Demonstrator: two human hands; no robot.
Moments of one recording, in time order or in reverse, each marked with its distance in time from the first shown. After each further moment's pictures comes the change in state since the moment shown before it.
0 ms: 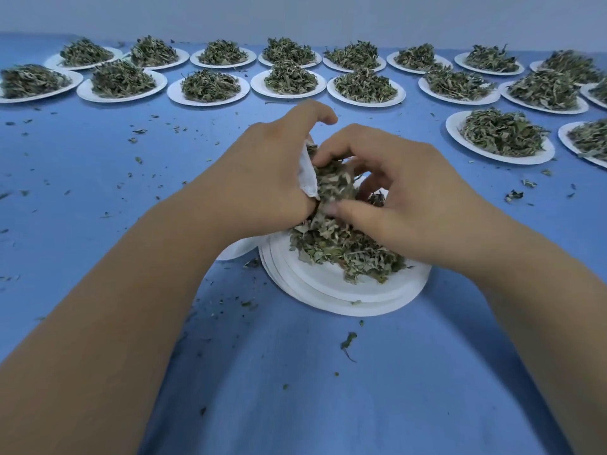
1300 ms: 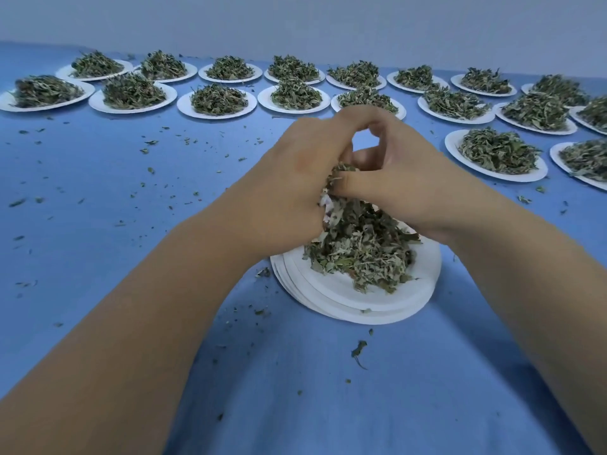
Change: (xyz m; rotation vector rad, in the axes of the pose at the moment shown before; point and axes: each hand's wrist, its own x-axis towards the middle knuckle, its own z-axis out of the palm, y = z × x) left_hand -0.003 0.007 0.001 -0.077 0.080 0.217; right_hand 0.034 -0.003 -0.002 0.478 -0.044 0.324
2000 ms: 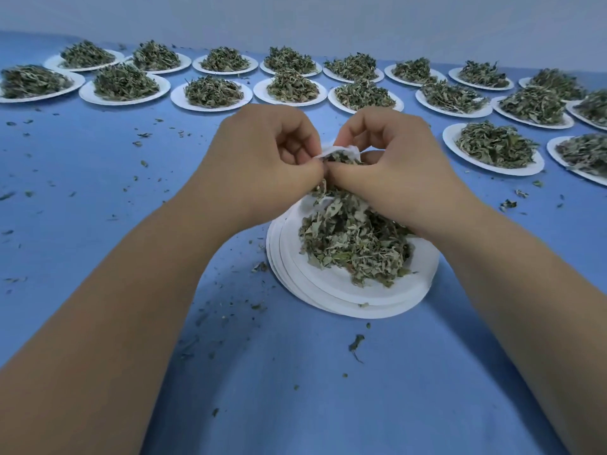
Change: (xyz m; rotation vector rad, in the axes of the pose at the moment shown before) left_hand -0.004 -0.004 -0.012 -0.217 0.190 -0.294; right_hand 0.004 0.009 0.010 -0.229 0.305 -0.106
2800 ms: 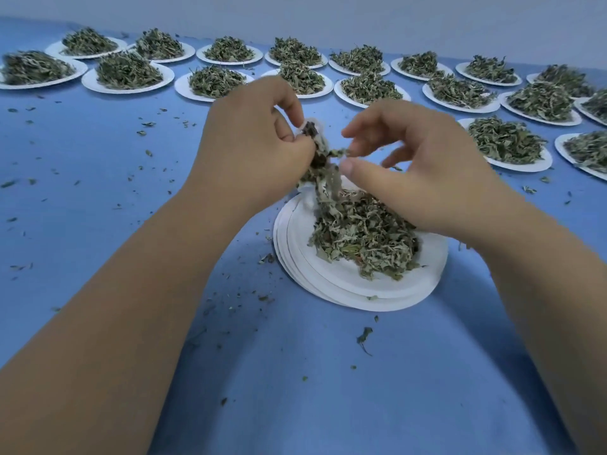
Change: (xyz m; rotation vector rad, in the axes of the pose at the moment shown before) left_hand 0.004 -0.011 0.000 0.167 0.217 -0.039; right_hand -0.018 -0.006 -0.021 -0.201 -0.130 -0.118
